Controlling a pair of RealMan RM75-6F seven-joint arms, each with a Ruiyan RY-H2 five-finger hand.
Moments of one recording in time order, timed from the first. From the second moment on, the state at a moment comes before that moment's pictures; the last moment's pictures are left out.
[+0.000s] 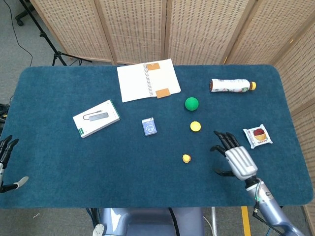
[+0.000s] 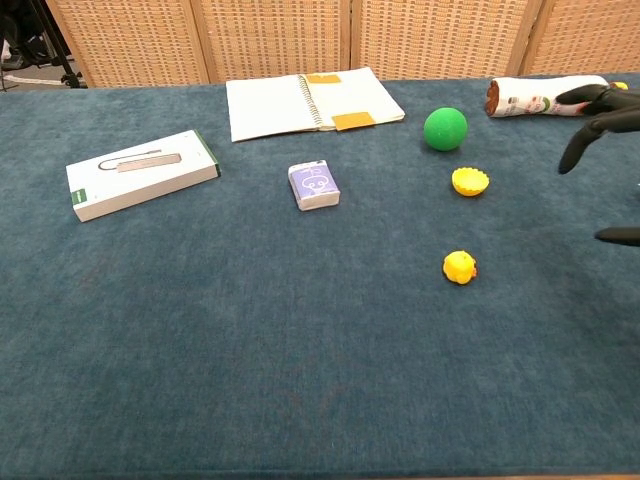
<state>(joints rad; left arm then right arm) -0.03 -0.98 -0.01 -1.75 1.55 1.53 -0.05 0.37 -1.26 0.08 -1.66 -1.55 1.17 -0.01</state>
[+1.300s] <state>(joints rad) -0.04 -0.98 -0.01 -1.74 1.54 1.52 -0.06 0.53 -1.62 0.14 -1.46 -1.22 0.98 -0.19</state>
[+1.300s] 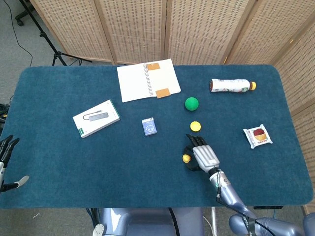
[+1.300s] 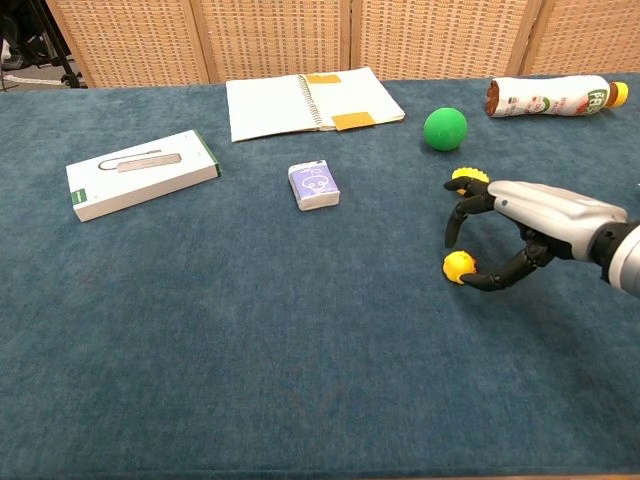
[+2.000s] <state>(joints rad) -0.05 -0.98 -0.01 -1.75 1.53 1.50 -0.06 0.55 -1.60 0.17 -1.46 -1.24 1.01 -0.16</state>
